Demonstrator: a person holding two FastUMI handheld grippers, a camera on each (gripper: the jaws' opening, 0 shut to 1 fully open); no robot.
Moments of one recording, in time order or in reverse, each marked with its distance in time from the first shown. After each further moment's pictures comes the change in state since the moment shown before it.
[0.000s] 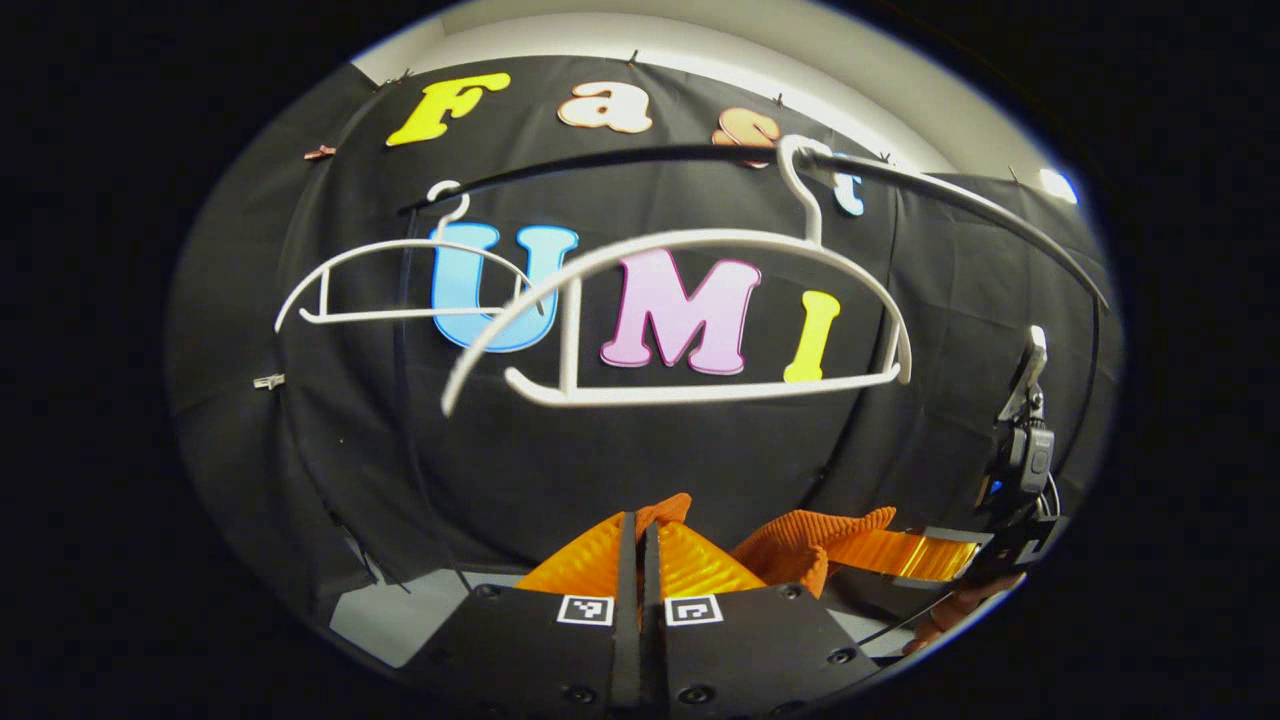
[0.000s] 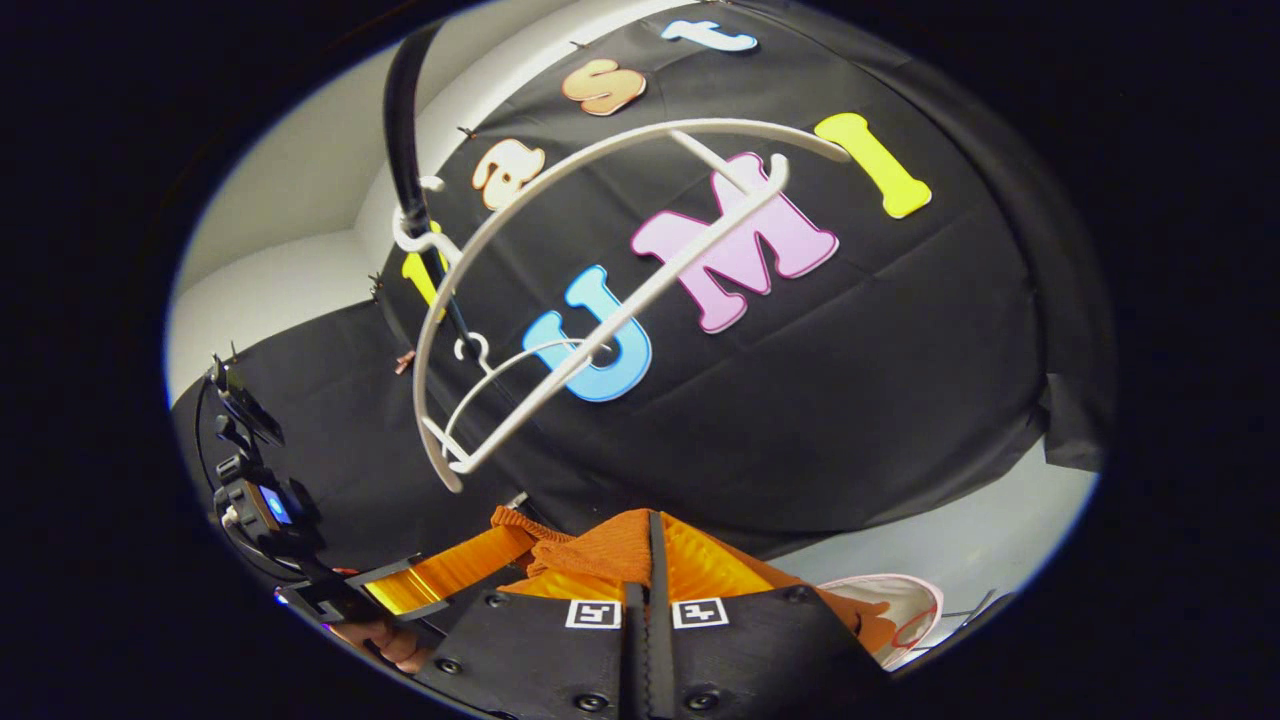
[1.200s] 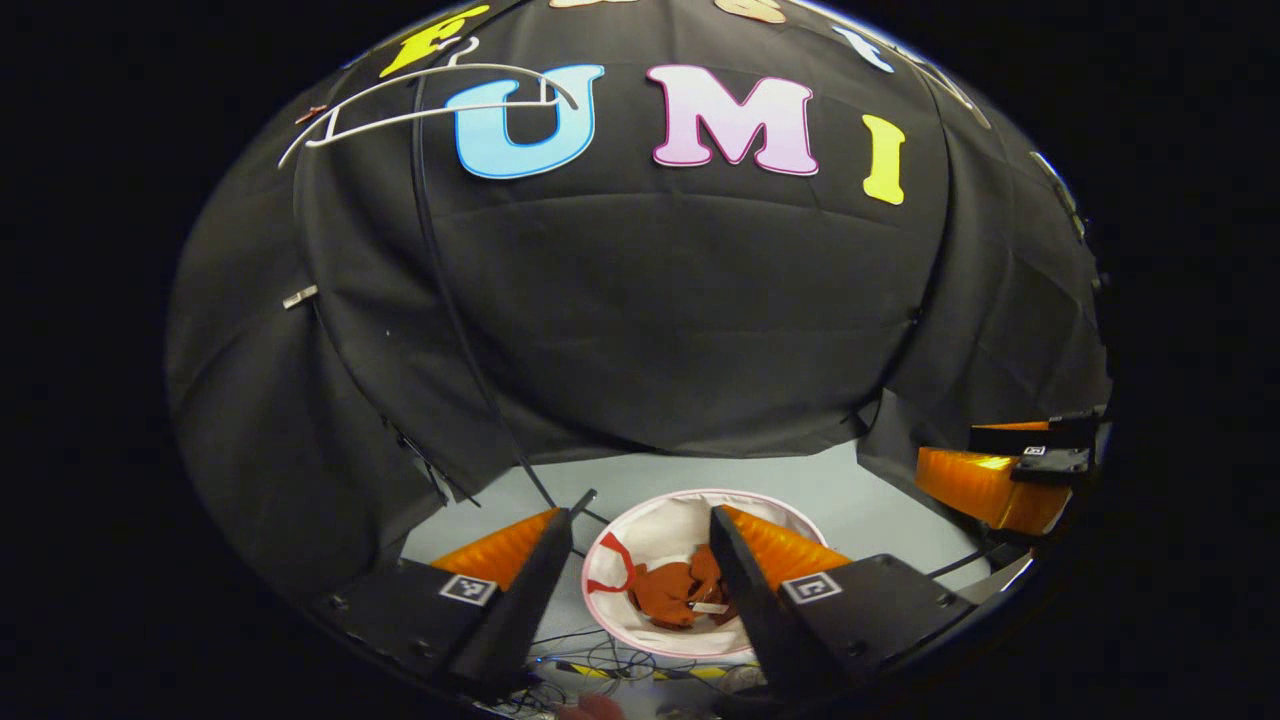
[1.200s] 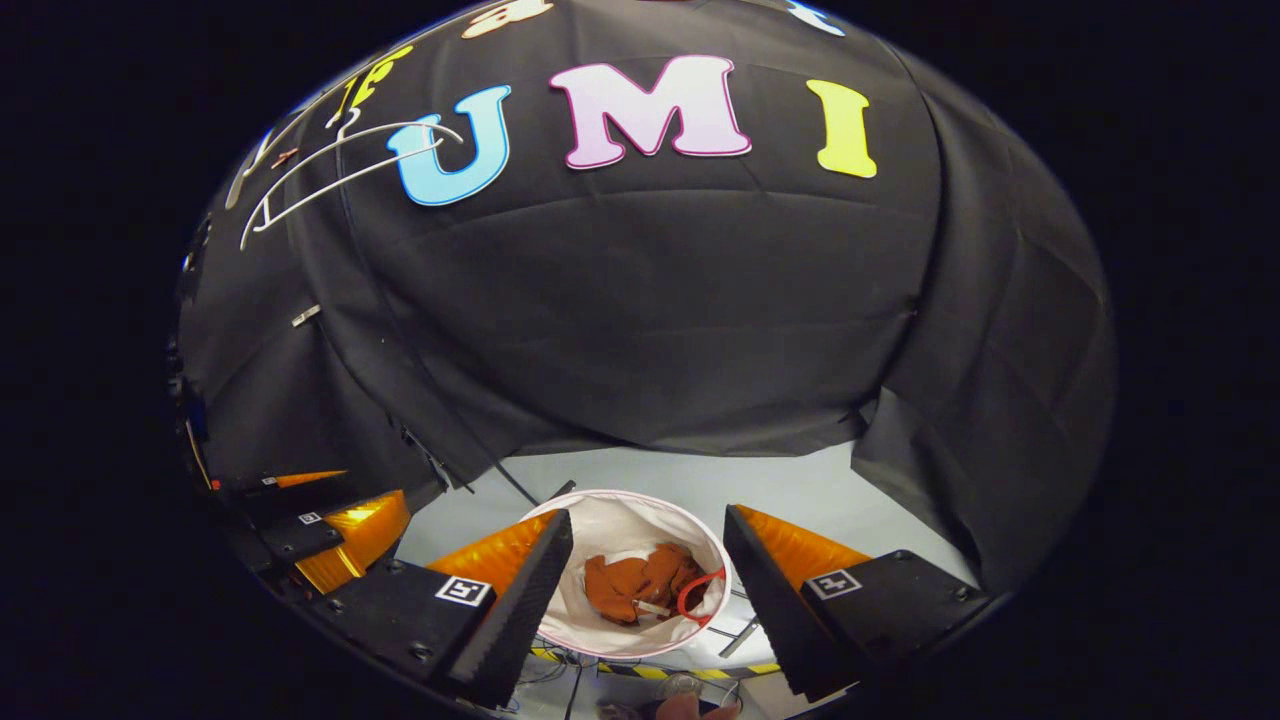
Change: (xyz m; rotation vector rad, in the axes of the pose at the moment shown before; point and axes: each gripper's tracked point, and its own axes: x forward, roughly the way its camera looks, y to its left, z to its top) left arm 0.048 0.069 -0.204 0.107 0.369 0.236; right arm -0.003 -0.168 -0.104 -0.385 0.302 -0.497
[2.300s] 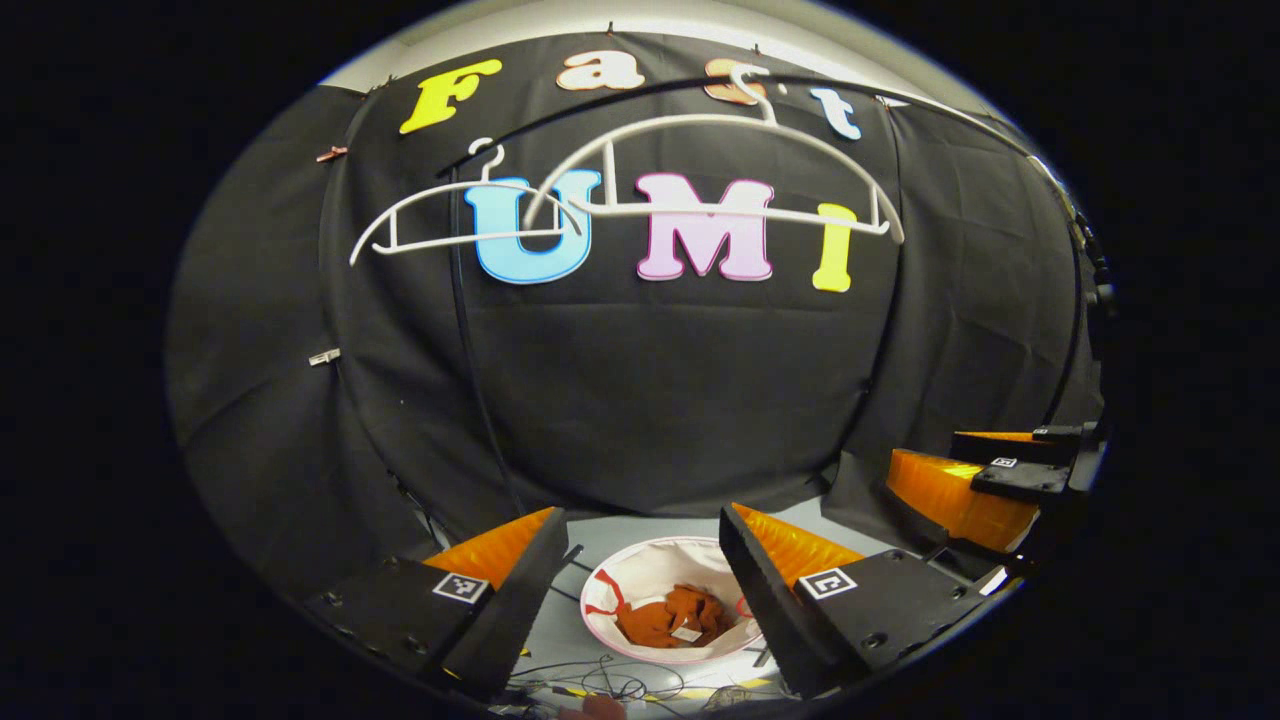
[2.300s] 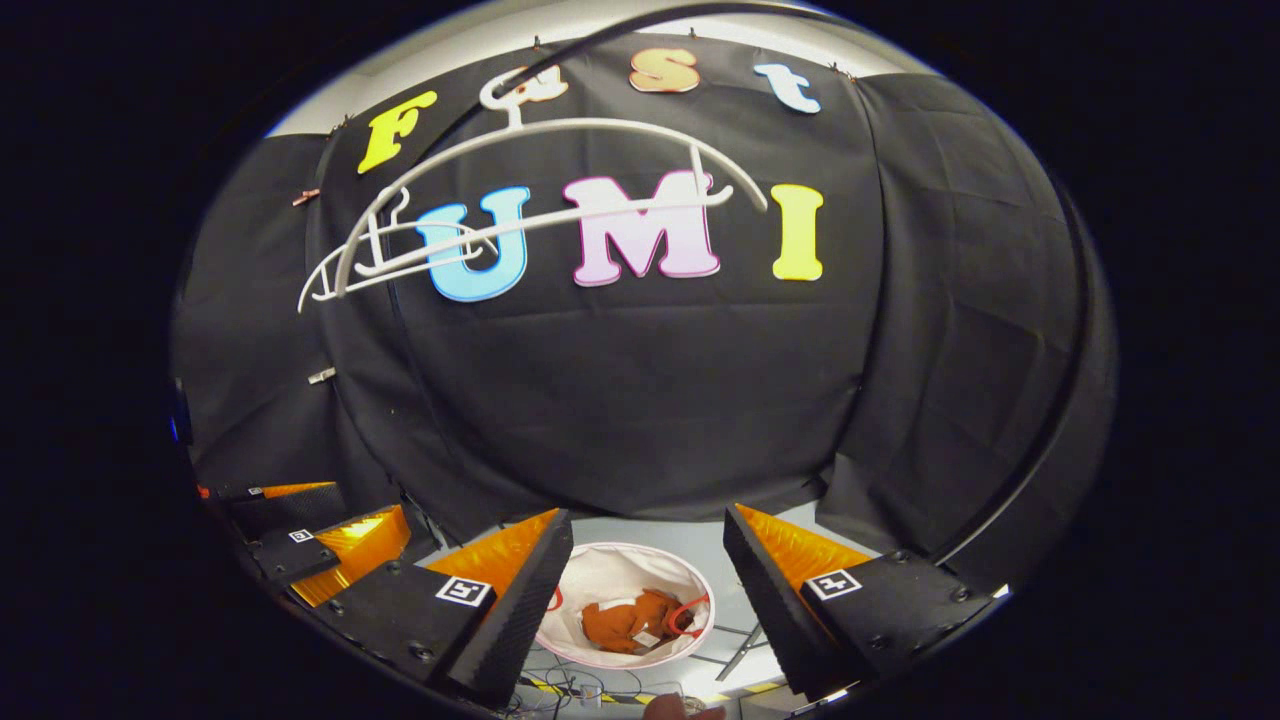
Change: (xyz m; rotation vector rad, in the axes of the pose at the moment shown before) left arm -0.174 0.007 0.062 -0.033 -0.273 -0.072; right arm -0.189 0.033 0.073 -0.012 -0.323 -0.076
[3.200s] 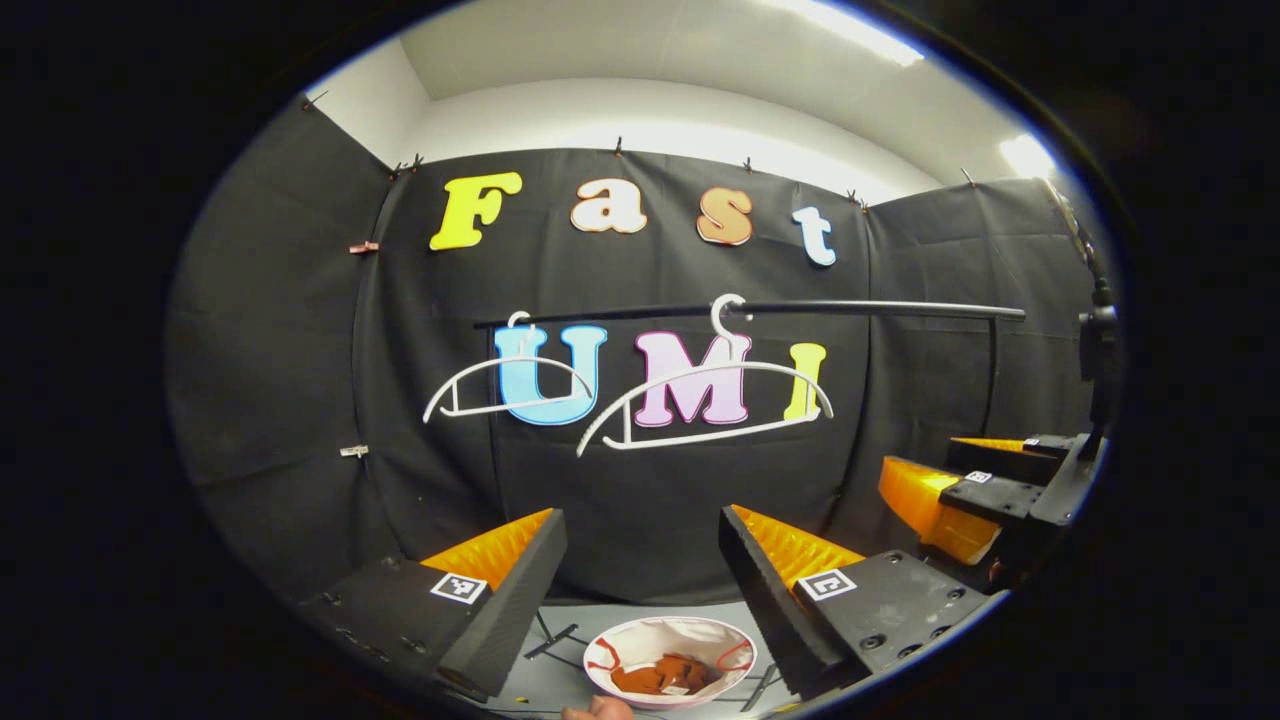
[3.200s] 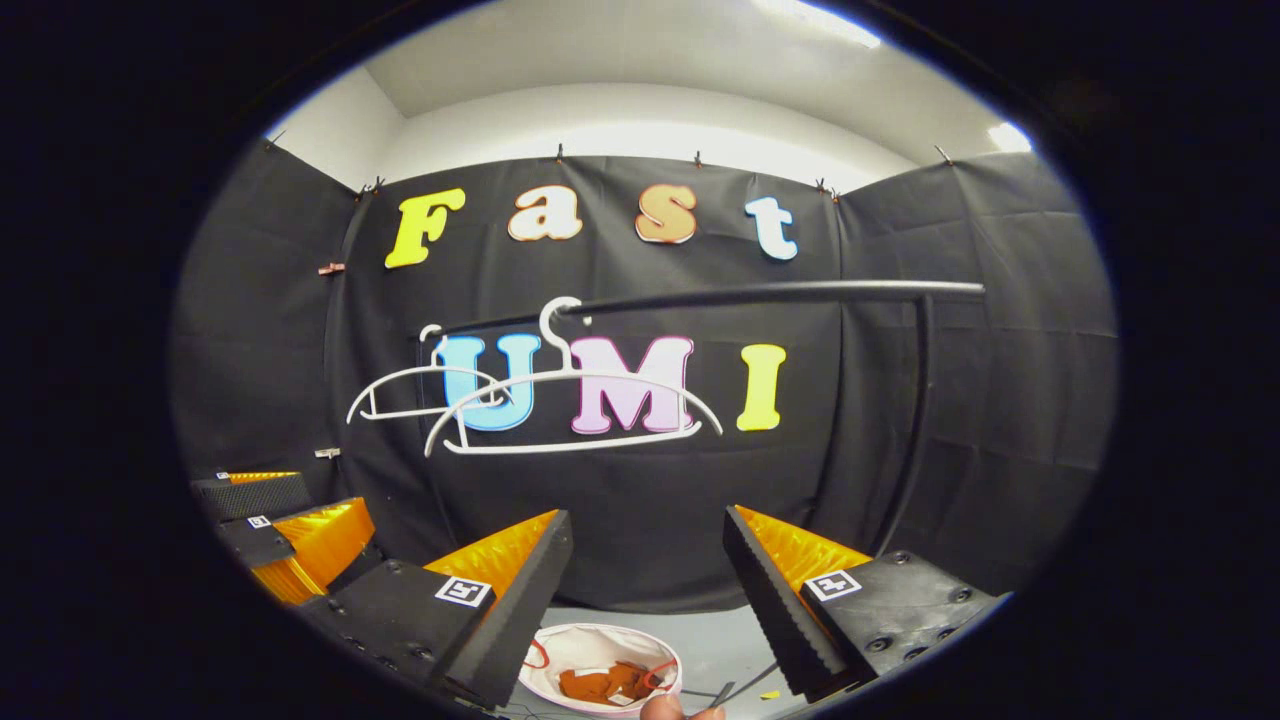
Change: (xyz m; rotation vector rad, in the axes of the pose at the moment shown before) left arm -0.164 0.002 0.133 0.011 -0.348 -0.013; right arm -0.145 0.027 0.141 -0.046 -0.378 -0.067
